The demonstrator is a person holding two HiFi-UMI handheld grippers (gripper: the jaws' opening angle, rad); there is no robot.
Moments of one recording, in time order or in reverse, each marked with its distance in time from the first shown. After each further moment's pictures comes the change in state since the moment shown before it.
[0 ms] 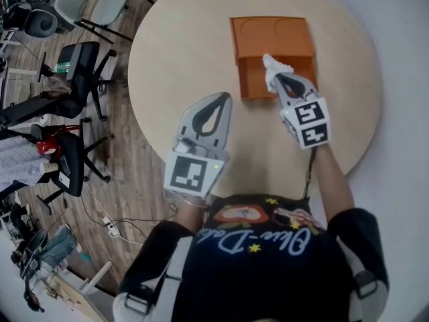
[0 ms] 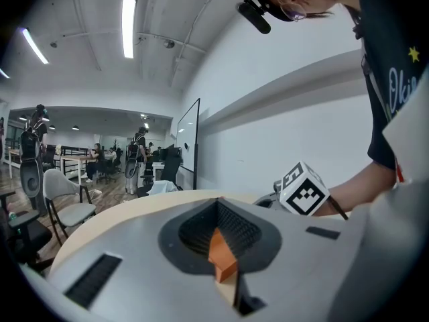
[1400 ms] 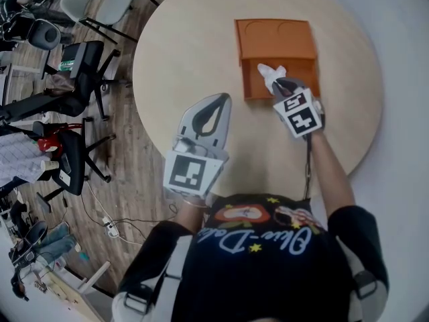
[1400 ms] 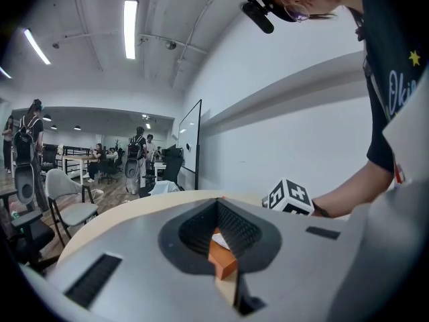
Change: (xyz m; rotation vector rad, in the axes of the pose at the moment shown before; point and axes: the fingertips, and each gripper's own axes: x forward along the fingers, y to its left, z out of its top) left arm -0.011 0.006 0.000 -0.009 0.003 0.011; right arm 0.035 0.008 -0.051 -0.112 0.260 0.038
